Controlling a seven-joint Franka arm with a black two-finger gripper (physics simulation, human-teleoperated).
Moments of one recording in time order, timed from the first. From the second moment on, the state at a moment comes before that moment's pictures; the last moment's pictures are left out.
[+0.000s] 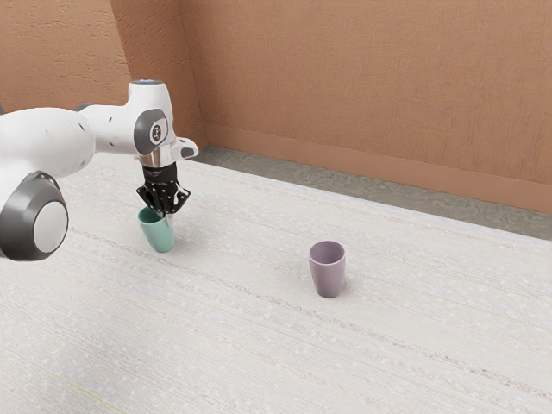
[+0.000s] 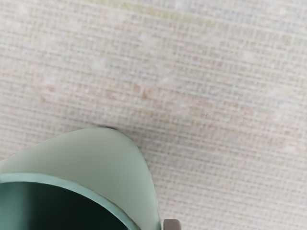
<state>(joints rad) 0.12 0.72 0.16 -1.28 -0.06 1.86 0.08</state>
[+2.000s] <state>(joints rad) -0.07 0.42 0.15 -1.40 -0.04 1.79 0.08</state>
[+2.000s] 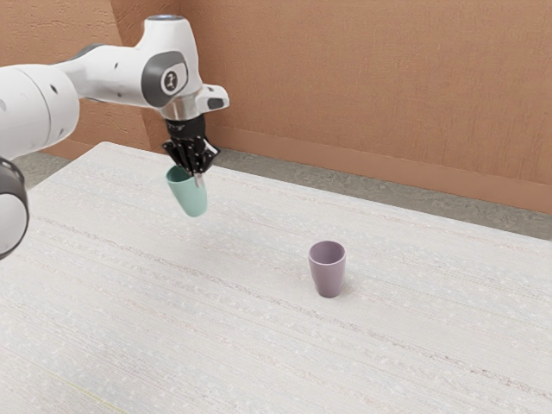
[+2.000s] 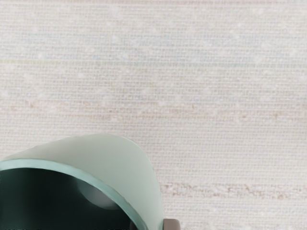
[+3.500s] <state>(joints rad) -0.38 0.37 0.15 -1.40 -0.03 1.78 0.08</state>
